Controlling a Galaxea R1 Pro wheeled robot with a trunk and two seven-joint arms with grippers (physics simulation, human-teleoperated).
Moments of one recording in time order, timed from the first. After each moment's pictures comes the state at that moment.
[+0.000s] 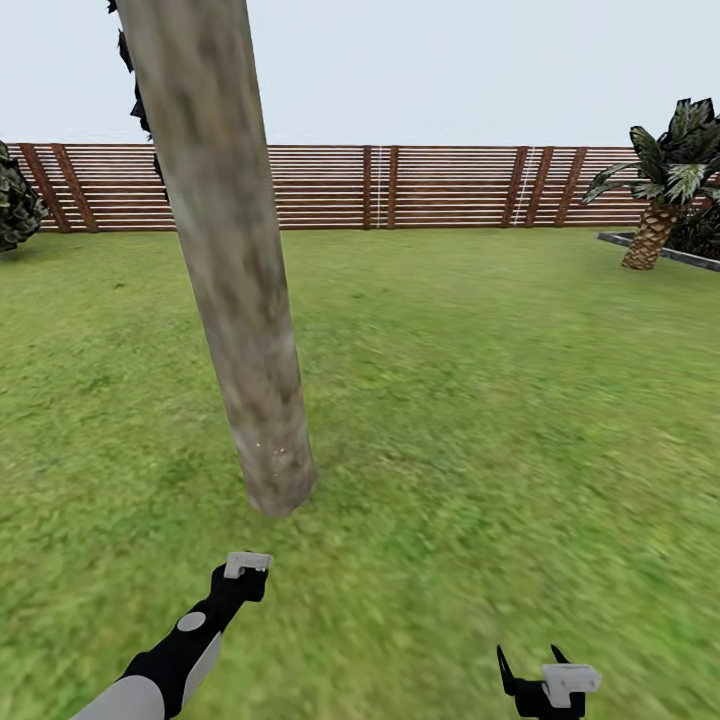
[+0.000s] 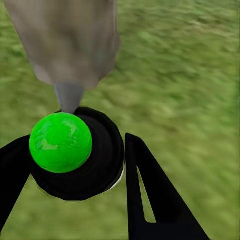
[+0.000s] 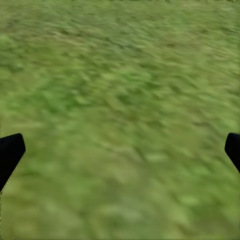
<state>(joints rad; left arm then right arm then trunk) -0.58 0.02 0.05 -0.32 -0.08 -0.26 -0.13 -0.36 -0.07 -0.78 -0.13 0.67 -0.88 0.13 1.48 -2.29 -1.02</state>
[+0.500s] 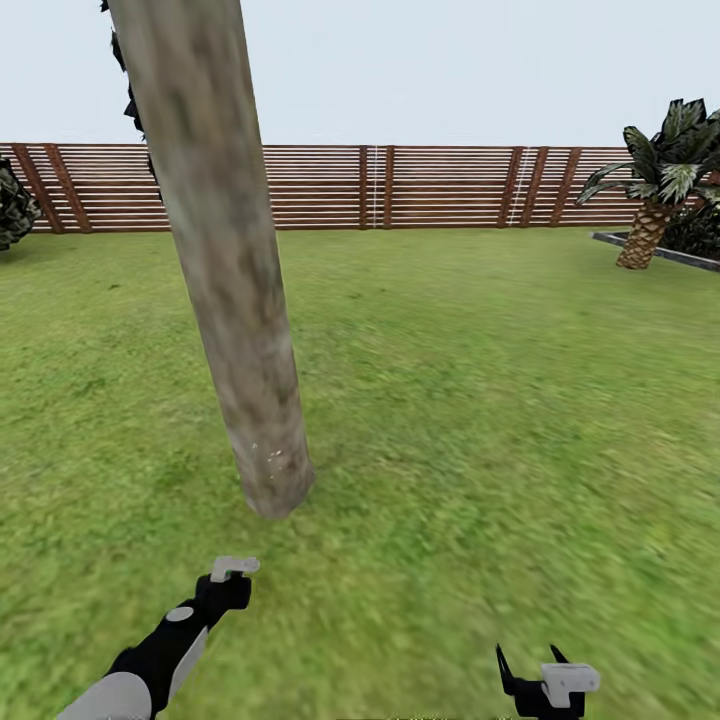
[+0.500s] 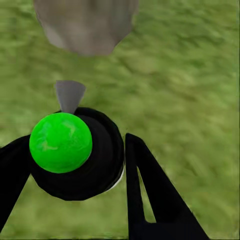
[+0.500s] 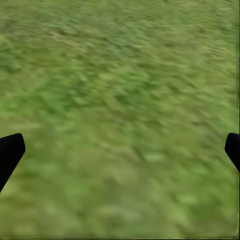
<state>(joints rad) -0.59 0.06 0.09 -0.33 -0.11 -0.09 -0.13 -0.36 -0.07 -0.78 -0.13 0.67 -0.88 0.13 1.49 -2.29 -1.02</state>
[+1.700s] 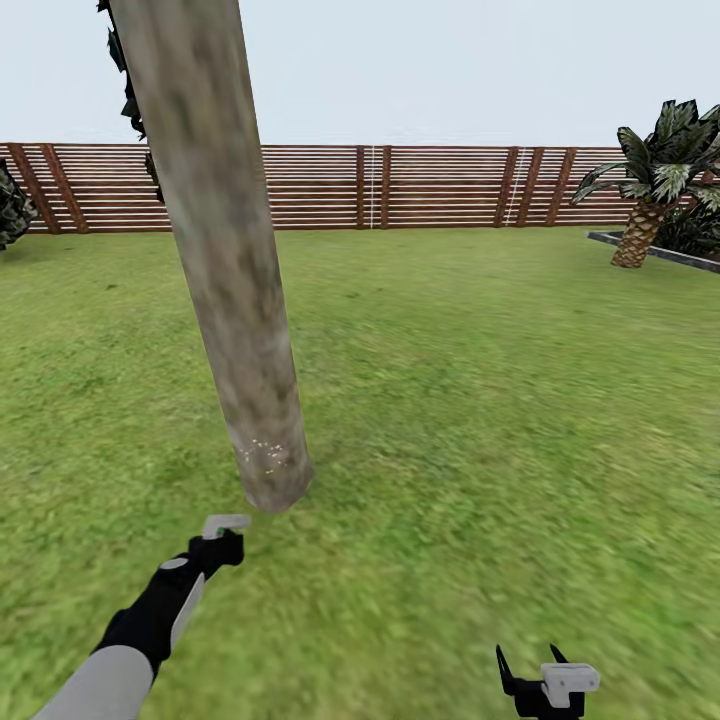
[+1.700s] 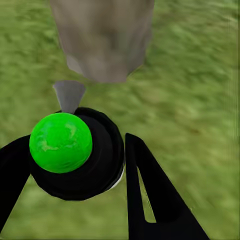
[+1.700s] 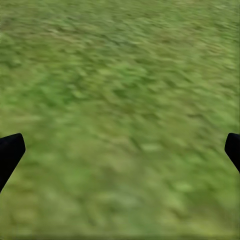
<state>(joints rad) -0.59 0.05 0.18 -0.61 -0.11 0.16 -0.14 -0.36 -0.07 -0.78 -0.13 0.67 -0.88 0.13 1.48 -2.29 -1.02</state>
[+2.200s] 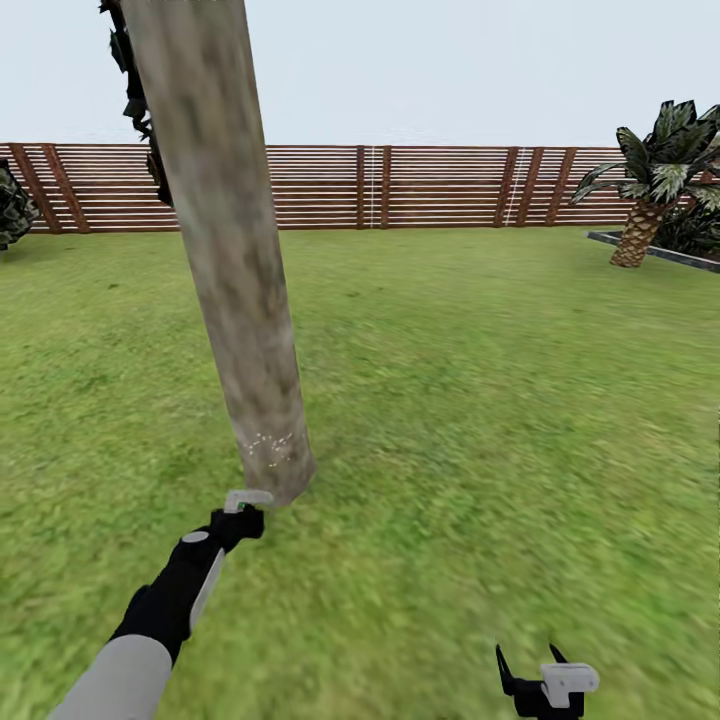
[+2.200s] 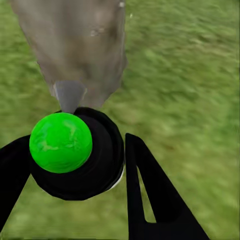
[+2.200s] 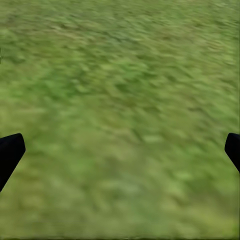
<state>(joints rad) -0.59 -0.01 0.10 -0.79 -0.12 0.27 -0.14 -0.36 -0.07 -0.78 -0.13 0.67 -0.88 0.13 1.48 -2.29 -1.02</state>
